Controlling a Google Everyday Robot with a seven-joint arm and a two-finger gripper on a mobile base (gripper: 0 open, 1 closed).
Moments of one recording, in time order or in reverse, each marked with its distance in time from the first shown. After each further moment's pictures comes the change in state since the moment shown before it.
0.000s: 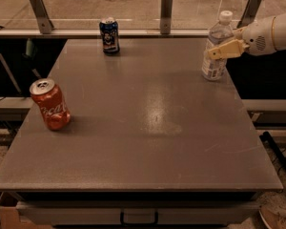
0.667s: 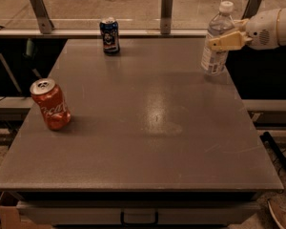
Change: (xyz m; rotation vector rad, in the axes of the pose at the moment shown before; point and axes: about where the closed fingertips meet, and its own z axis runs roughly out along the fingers) arm -0.026 0.004 -0.011 -0.006 -0.088 -0.022
